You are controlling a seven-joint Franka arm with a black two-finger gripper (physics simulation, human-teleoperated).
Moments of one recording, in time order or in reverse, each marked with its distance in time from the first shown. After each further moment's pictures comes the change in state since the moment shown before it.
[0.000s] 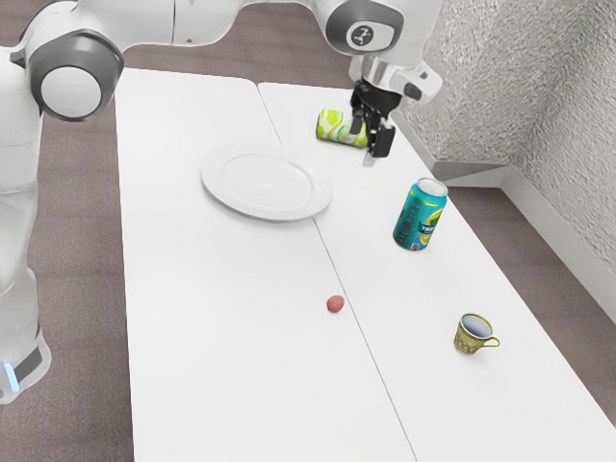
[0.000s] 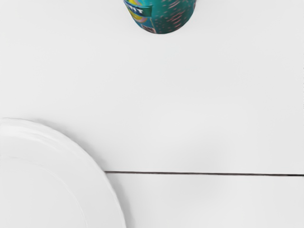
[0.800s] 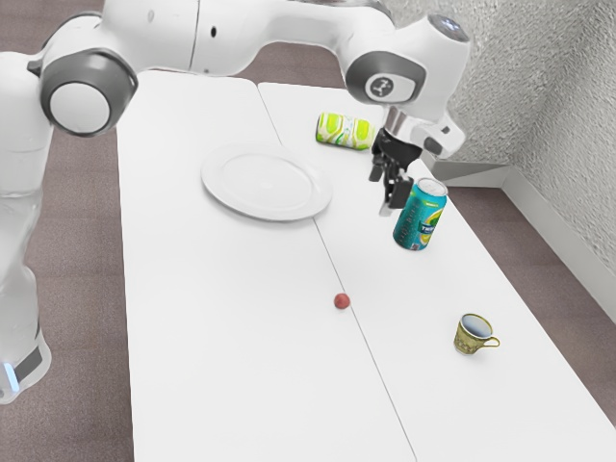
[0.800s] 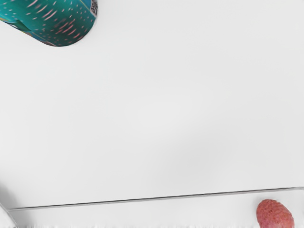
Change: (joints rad) arm -0.100 0.078 -0.005 -0.024 -0.042 0.052 -0.028
